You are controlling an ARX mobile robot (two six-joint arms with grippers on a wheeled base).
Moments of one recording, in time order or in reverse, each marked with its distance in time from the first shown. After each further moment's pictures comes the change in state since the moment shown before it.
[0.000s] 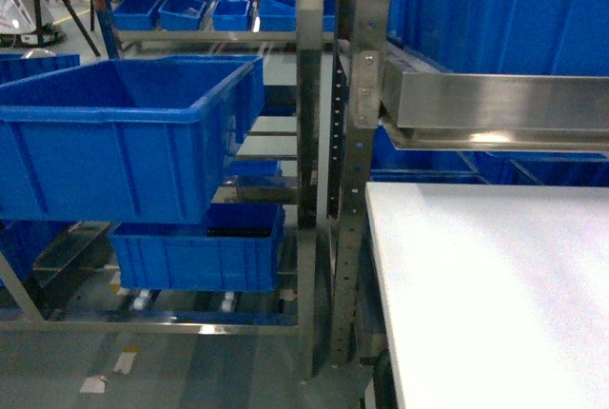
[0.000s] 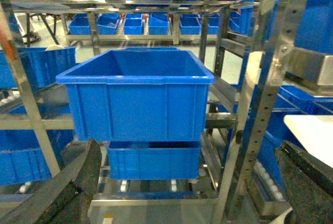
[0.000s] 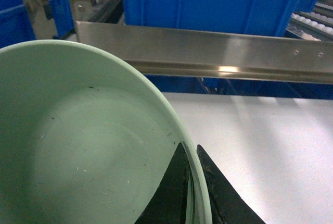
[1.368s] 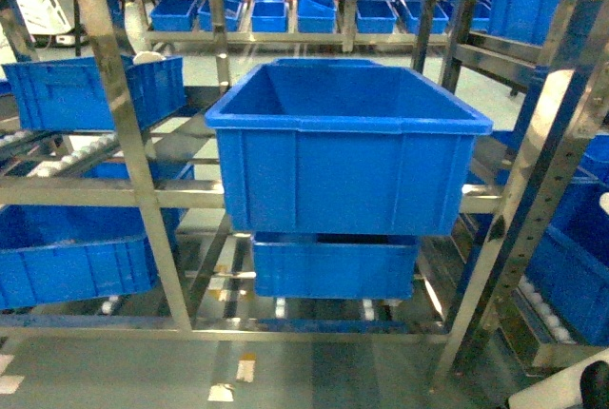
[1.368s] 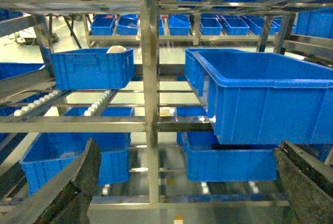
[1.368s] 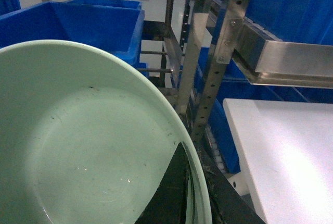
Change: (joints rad) left arm 0.000 0.000 0.000 0.000 -0.001 0.000; right arm 0.001 0.000 0.000 0.003 -0.004 0.000
